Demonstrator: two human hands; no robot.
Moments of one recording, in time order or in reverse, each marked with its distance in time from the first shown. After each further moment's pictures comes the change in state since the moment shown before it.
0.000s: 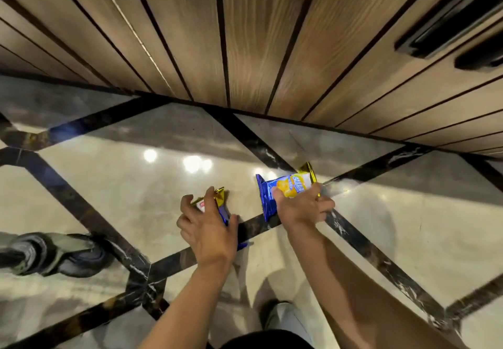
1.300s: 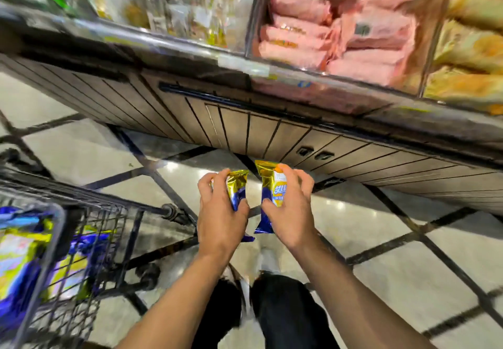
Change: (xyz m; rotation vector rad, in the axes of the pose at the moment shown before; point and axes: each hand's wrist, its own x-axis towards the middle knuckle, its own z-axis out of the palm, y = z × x) left_hand -0.230 0.171 -0.458 -0.391 0.016 0.251; right_hand -0.365 -0.129 -0.354 0.113 -0.159 -0.703
